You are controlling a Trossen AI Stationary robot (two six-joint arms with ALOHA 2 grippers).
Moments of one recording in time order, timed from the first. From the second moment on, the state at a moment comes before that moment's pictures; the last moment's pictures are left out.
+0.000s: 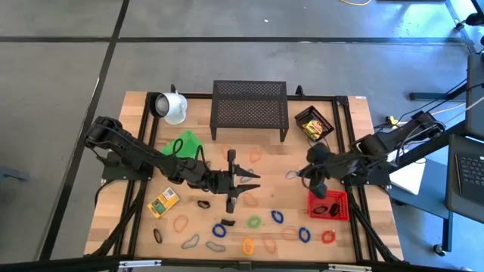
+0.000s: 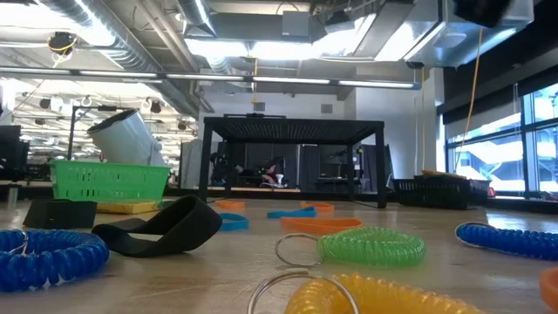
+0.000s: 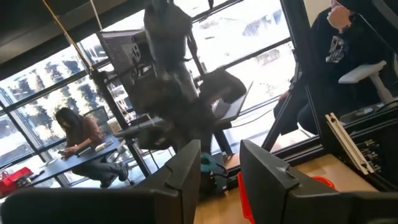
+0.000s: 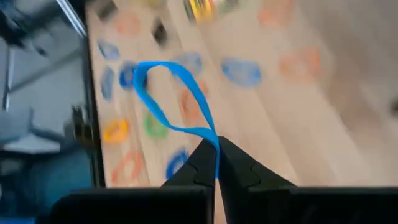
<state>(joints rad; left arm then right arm) -0.37 1.56 1.04 0.62 -0.37 0.43 0.50 1.06 1.09 -0.90 0.26 0.82</state>
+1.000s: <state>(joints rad) -0.37 1.56 1.04 0.62 -0.37 0.43 0.63 1.36 0.94 -1.10 -0.01 1.14</state>
